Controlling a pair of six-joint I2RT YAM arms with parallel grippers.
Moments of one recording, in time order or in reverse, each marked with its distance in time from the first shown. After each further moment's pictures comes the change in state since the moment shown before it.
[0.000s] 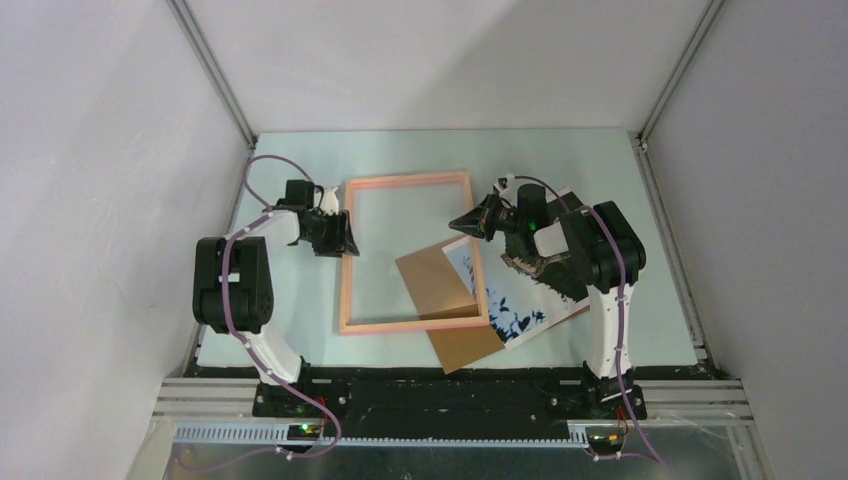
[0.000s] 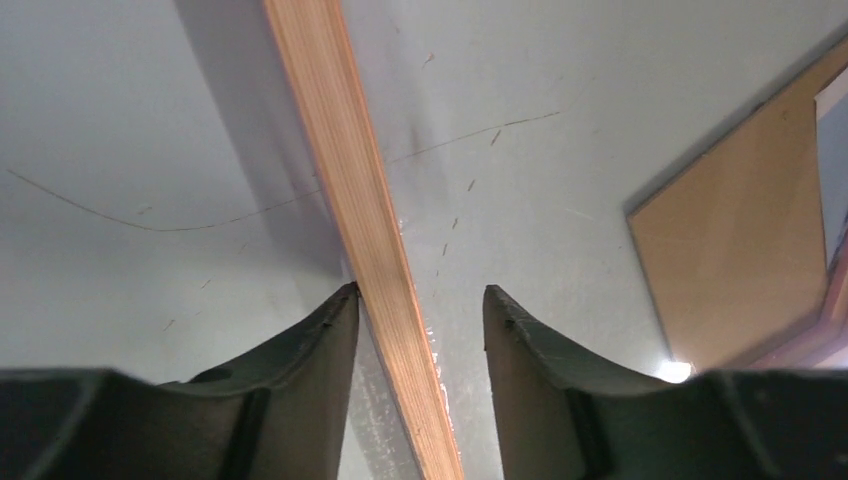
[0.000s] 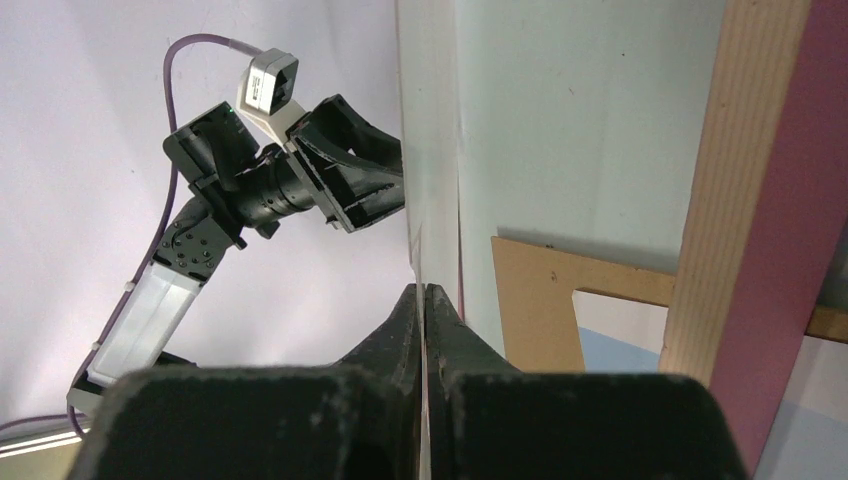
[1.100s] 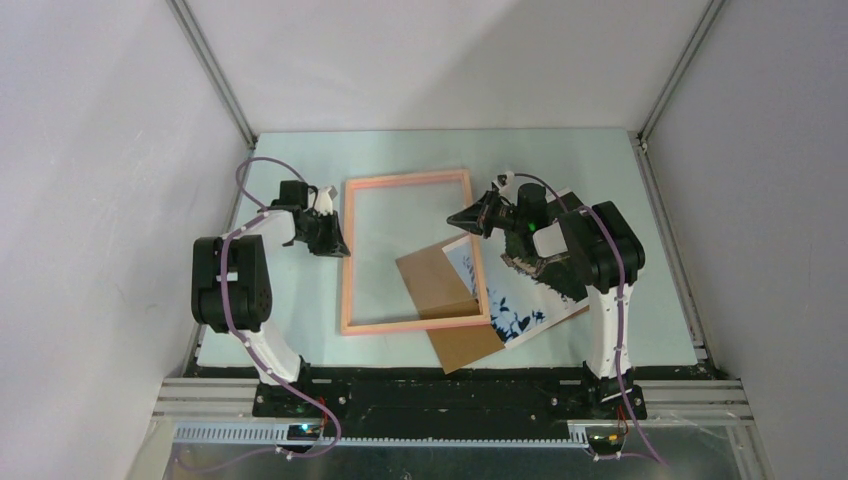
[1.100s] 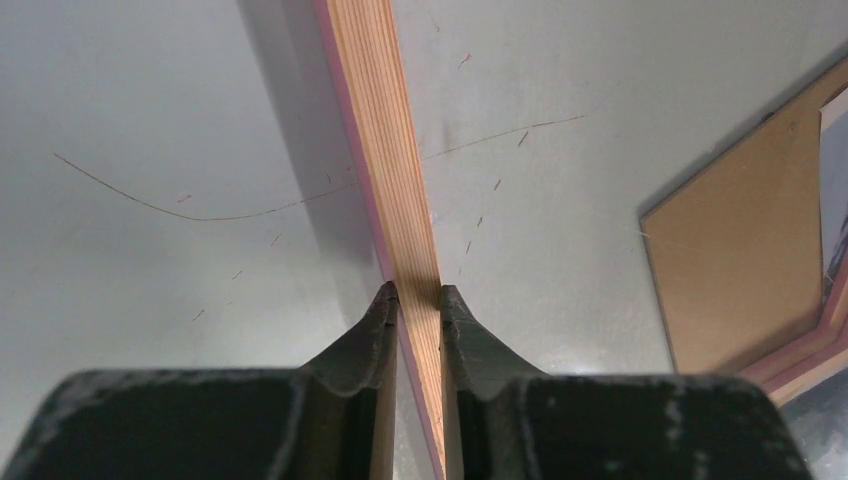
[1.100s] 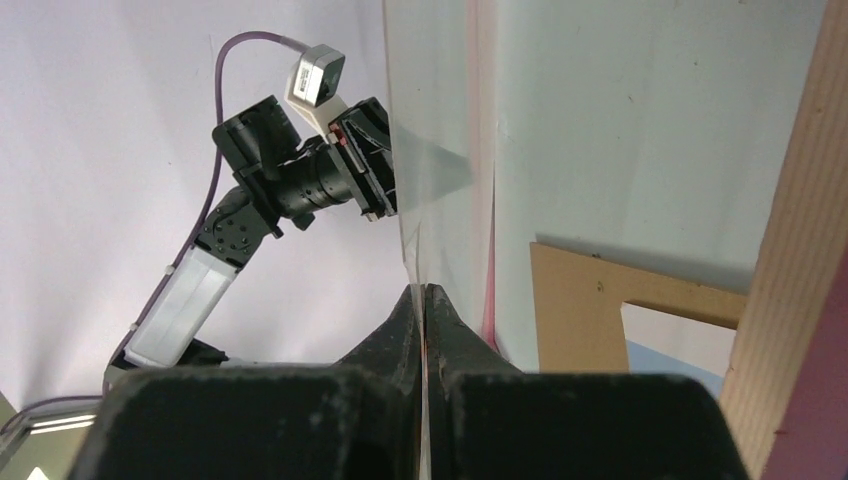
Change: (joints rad) left arm 0.038 0.010 0.000 -0.005 0.007 -0.003; right arm 0.007 0.002 -0.001 0.090 -0.001 0.077
